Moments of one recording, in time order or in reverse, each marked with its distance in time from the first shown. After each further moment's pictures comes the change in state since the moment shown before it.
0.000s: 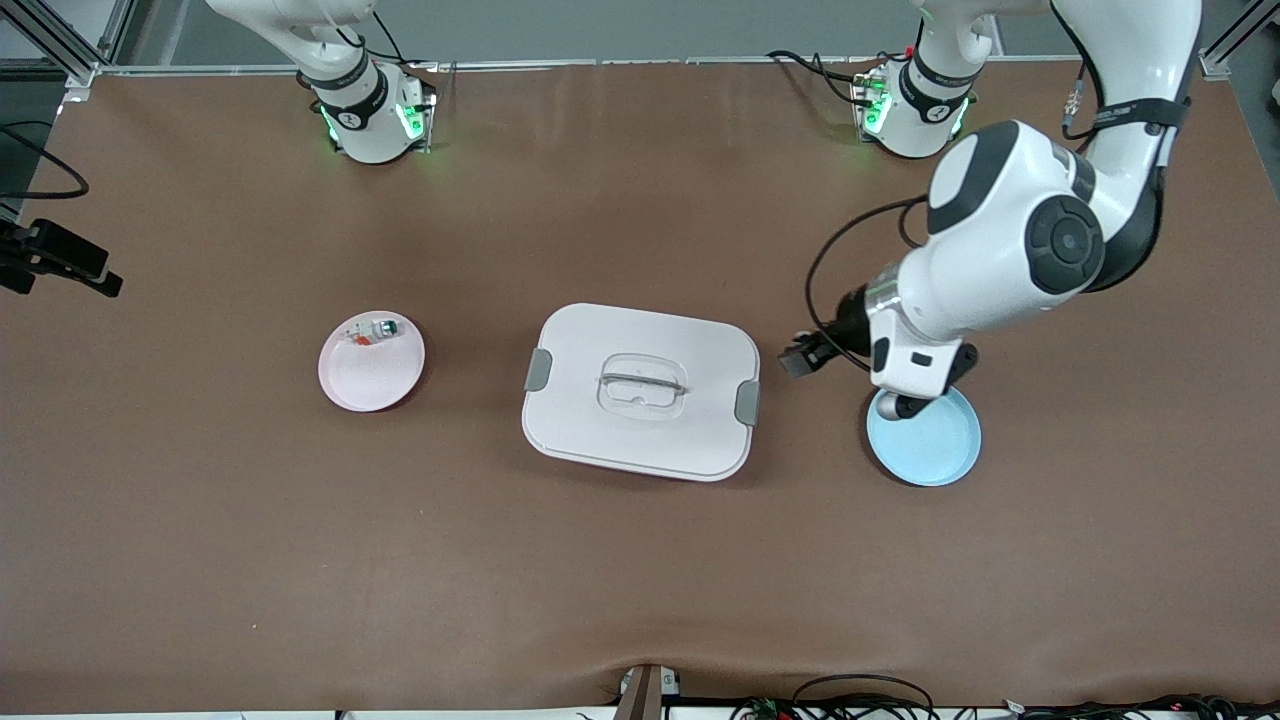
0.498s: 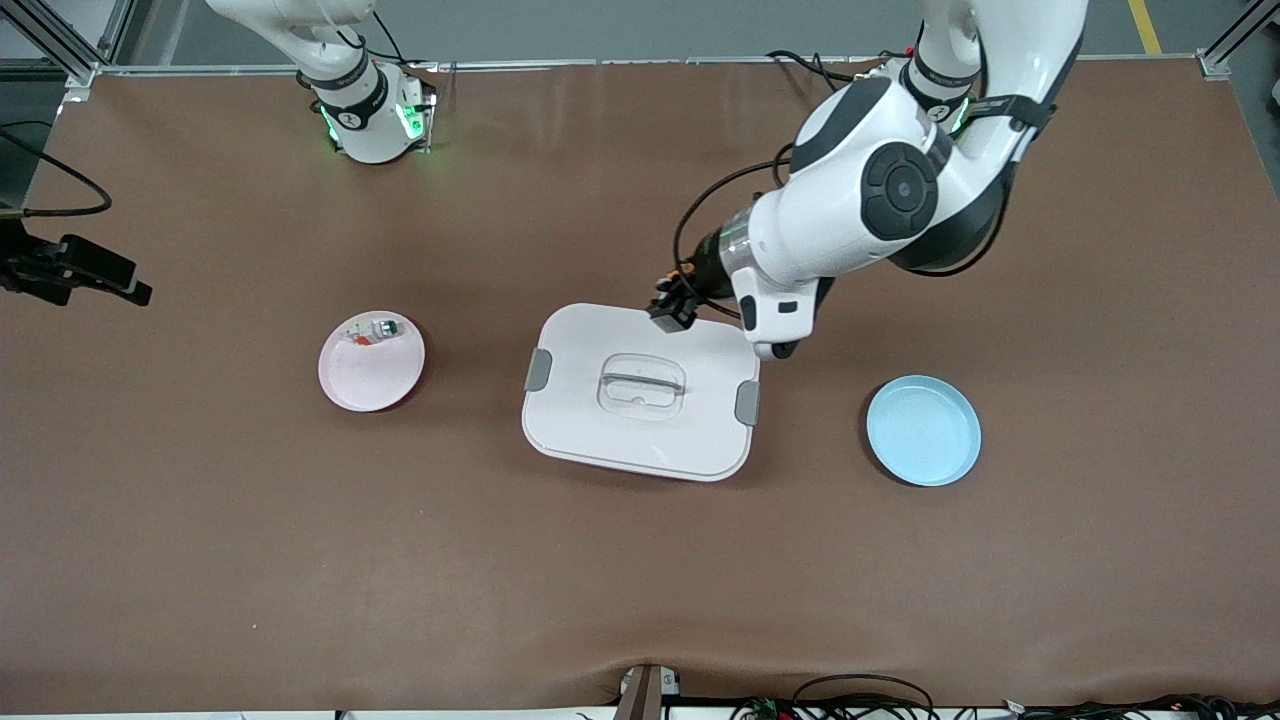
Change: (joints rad) left arm -0.199 0.083 -0.011 0.111 -0.126 0.078 -0.515; right arm 0.000 0.034 0.004 -0.003 0.074 -0.020 -0.013
